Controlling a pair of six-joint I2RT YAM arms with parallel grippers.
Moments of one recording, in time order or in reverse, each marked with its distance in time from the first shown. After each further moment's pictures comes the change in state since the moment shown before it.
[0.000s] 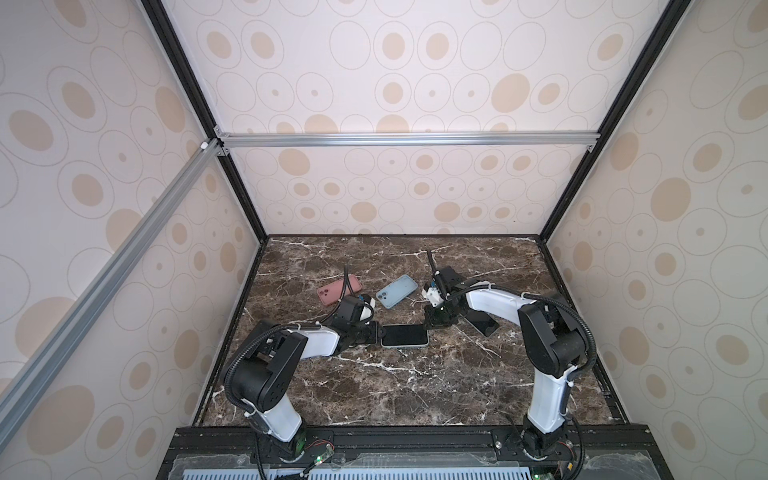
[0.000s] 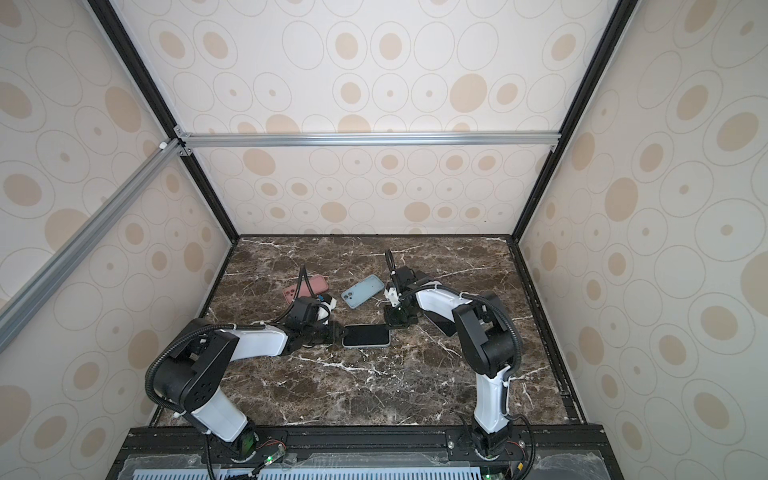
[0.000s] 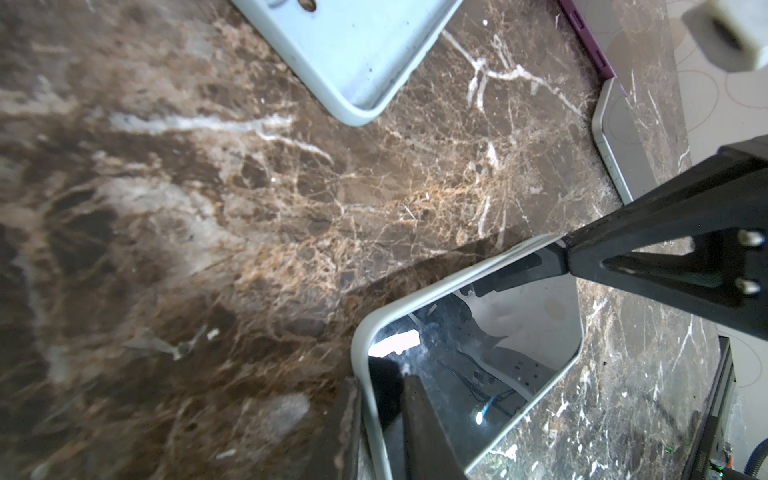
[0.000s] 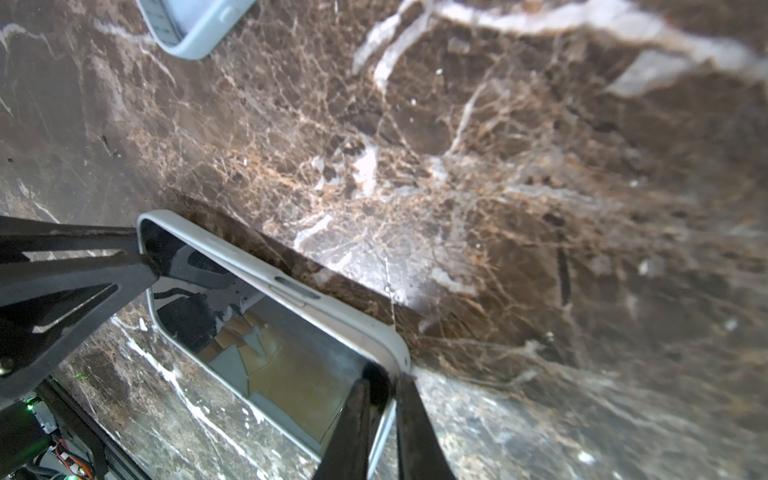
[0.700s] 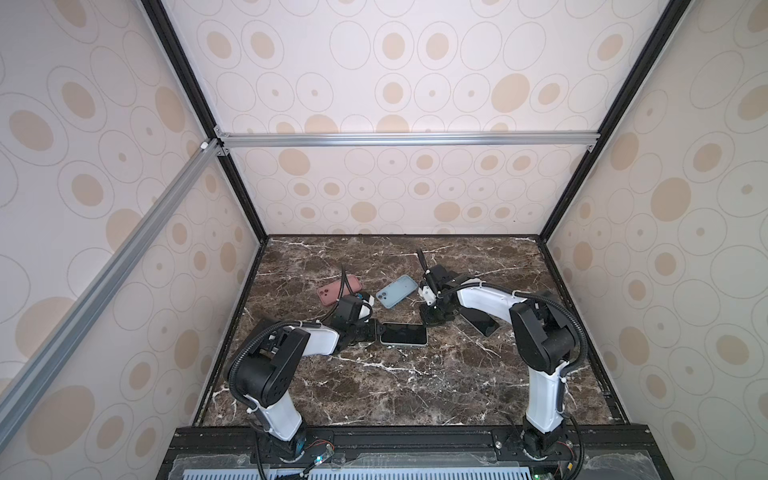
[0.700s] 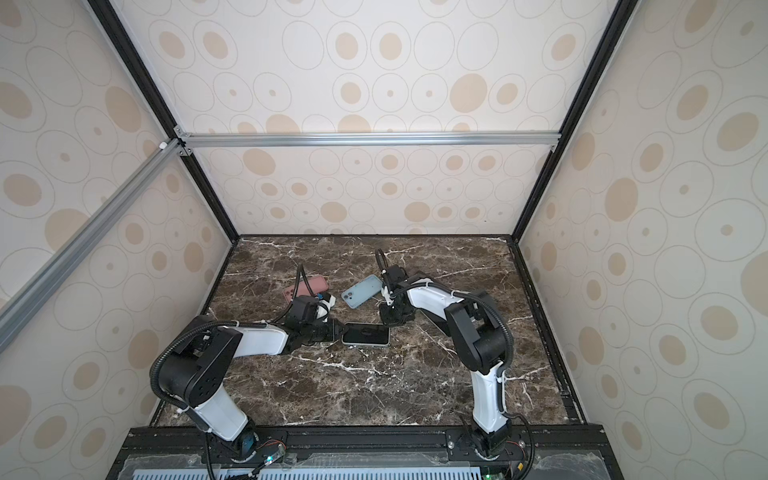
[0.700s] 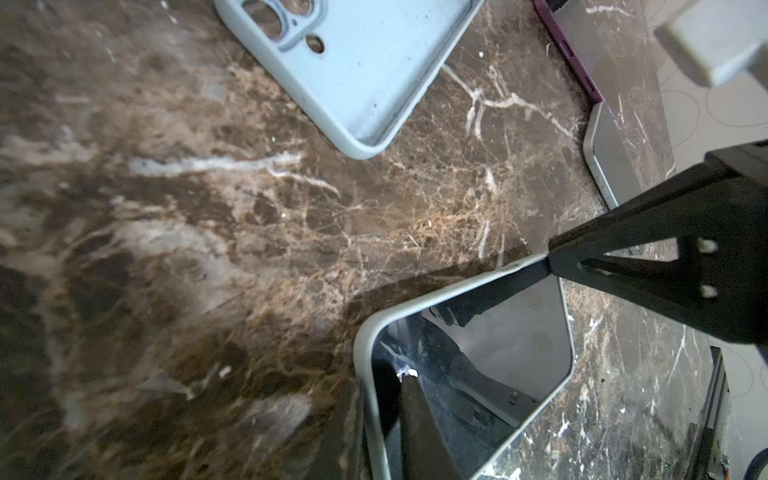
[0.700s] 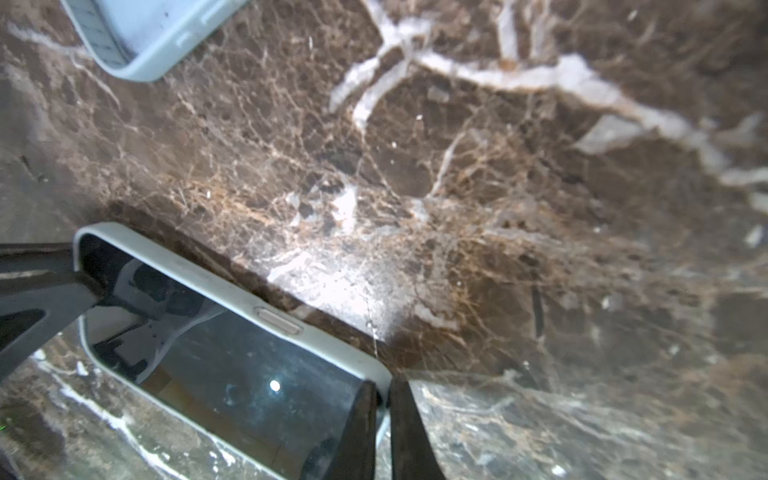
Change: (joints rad) left arm 0.017 0.032 0.000 0.068 0.015 -0.004; right arm 0.059 0.077 0.095 -0.062 0.165 0.008
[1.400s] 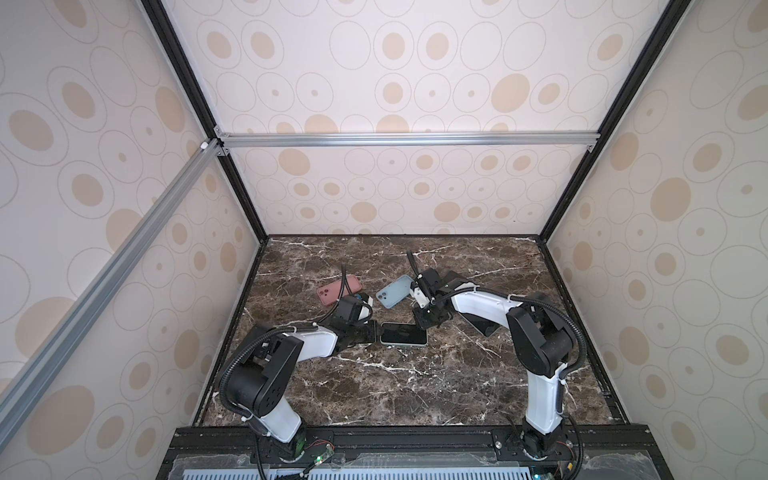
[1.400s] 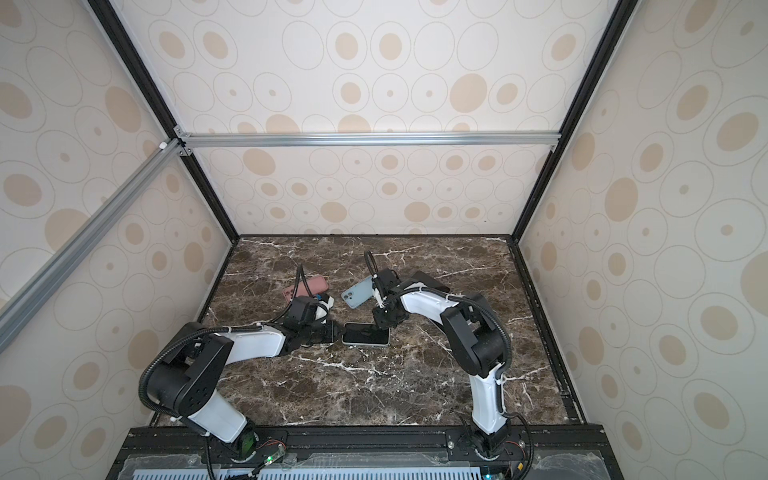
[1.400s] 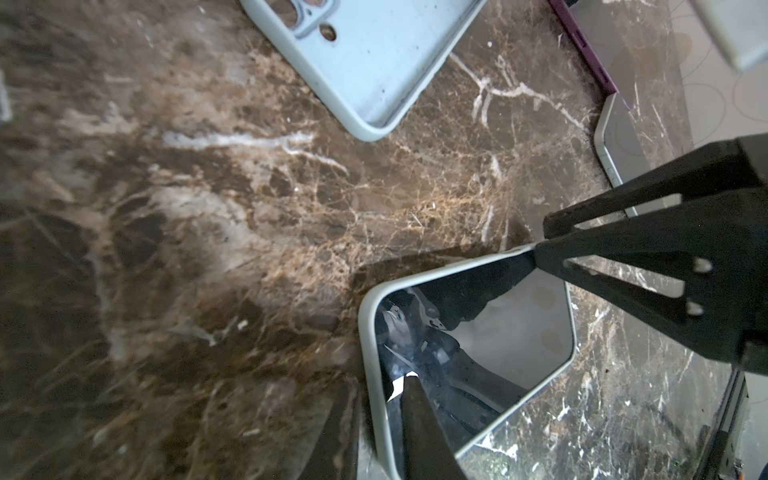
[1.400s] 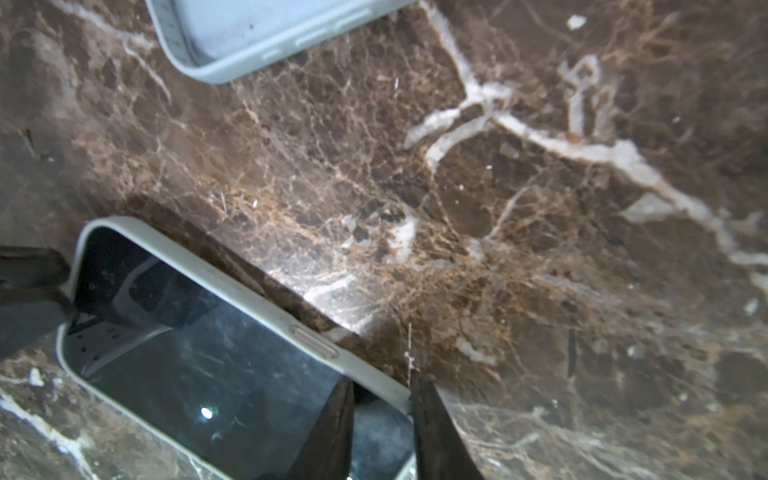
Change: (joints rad) left arm -0.012 -0.090 -0.005 -0.111 -0.060 0.000; right arm 0.055 -0.040 -0.025 0.058 0.067 -0.124
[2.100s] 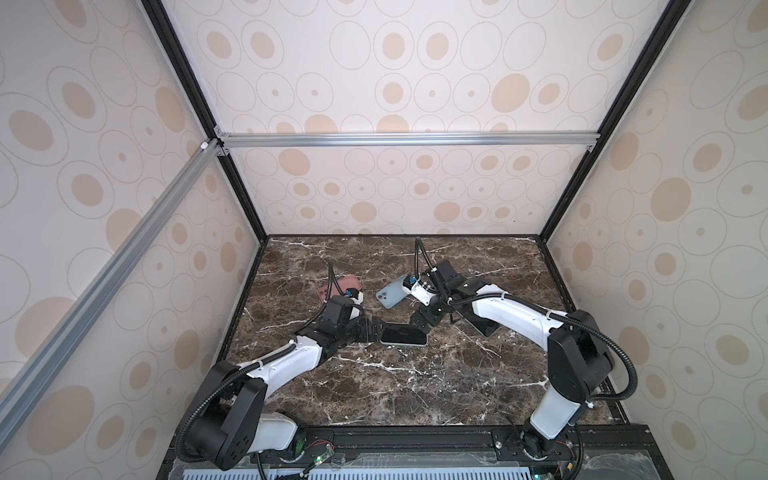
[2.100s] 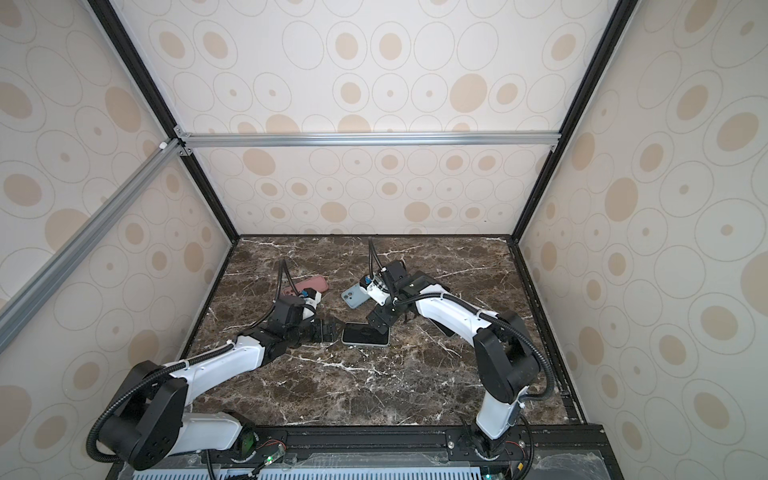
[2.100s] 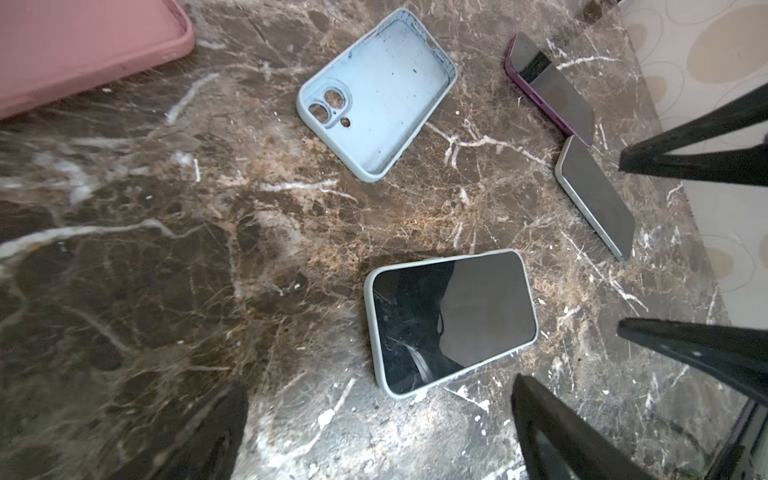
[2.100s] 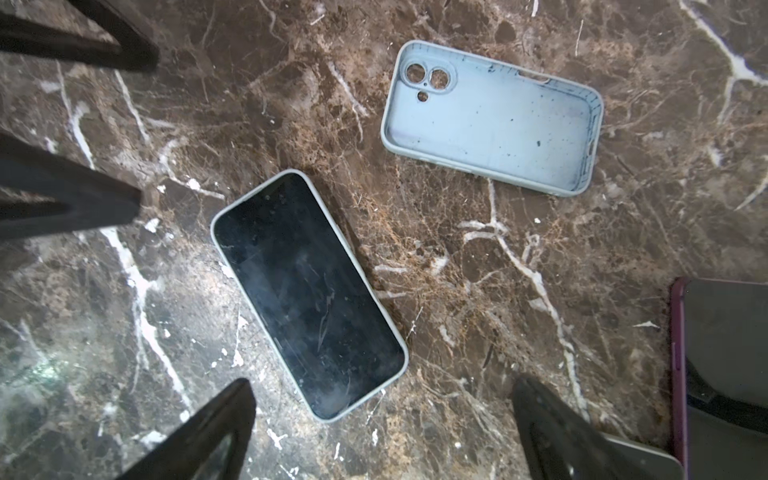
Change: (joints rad) left arm 0.000 -0.294 -0.044 -0.167 -0.123 0.041; right arm 0.012 -0.233 -0.058 0.026 -0.016 -0.478
